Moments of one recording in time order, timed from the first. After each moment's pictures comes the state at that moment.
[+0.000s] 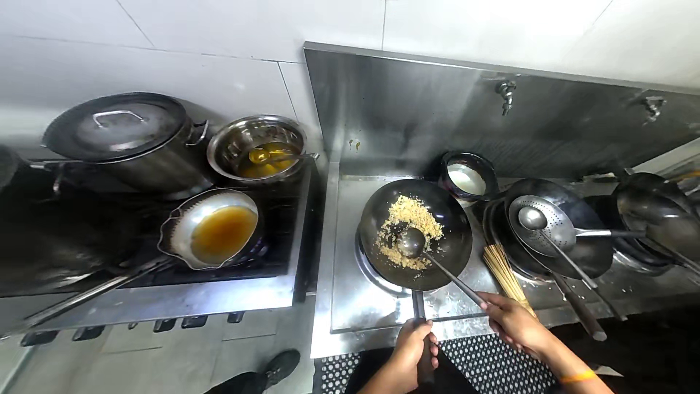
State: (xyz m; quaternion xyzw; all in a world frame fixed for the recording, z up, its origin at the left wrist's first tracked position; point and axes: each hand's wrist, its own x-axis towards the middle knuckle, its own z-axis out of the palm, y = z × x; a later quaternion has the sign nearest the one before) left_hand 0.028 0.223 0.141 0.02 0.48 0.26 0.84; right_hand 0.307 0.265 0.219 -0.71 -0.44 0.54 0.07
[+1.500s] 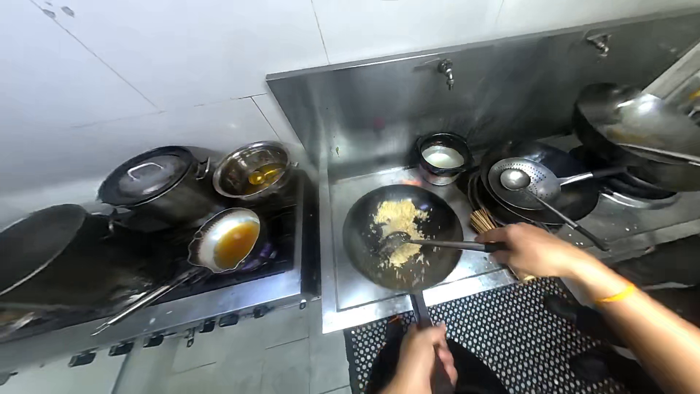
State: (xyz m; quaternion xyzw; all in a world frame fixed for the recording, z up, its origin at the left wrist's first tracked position) left_hand 0.056 0.125 0.264 -0.02 0.50 0.27 0.82; right_hand 0.335 0.251 0.369 -0.63 -0.73 0.26 -0.04
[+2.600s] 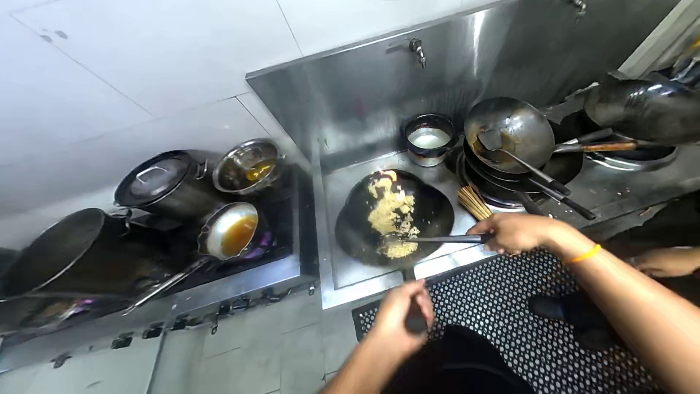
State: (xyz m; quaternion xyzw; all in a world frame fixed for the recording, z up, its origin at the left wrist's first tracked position) left_hand 0.076 0.126 0.302 -0.08 0.44 0.30 0.84; right_hand 0.386 0.214 0.330 -0.61 -0.64 0.45 -0.07
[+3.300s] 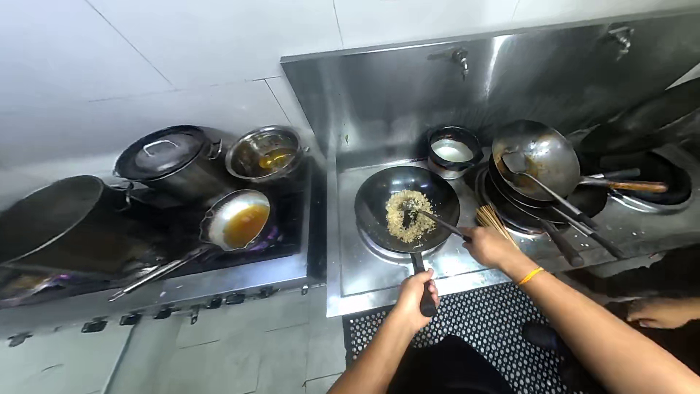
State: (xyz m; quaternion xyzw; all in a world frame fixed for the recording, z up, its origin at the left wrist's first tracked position) left_hand 0.062 0.205 0.198 -0.03 0.45 0.34 0.82; right_hand 0.298 0.280 0.247 -0.69 -0.70 0.19 -0.05
